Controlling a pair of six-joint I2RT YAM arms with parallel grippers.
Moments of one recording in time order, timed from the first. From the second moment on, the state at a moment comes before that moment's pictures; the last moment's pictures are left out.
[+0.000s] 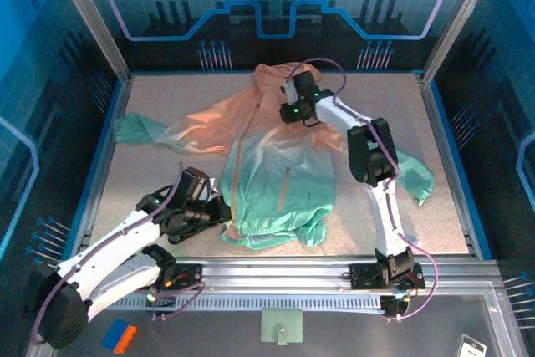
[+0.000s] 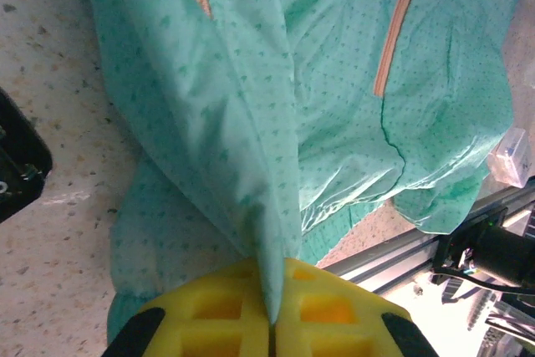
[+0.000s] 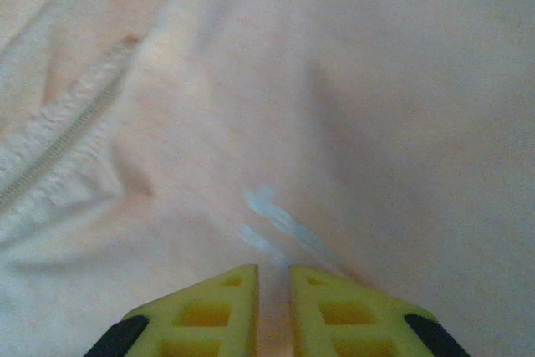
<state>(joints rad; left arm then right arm) -0.52 0.89 0.49 -0.61 0.42 -0.89 0.36 2.29 1.86 -0.50 -0.18 0.08</state>
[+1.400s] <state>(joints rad) -0.44 1.23 0.74 -0.59 0.39 -0.72 0.45 2.35 1.91 -0.69 -0.21 0.10</state>
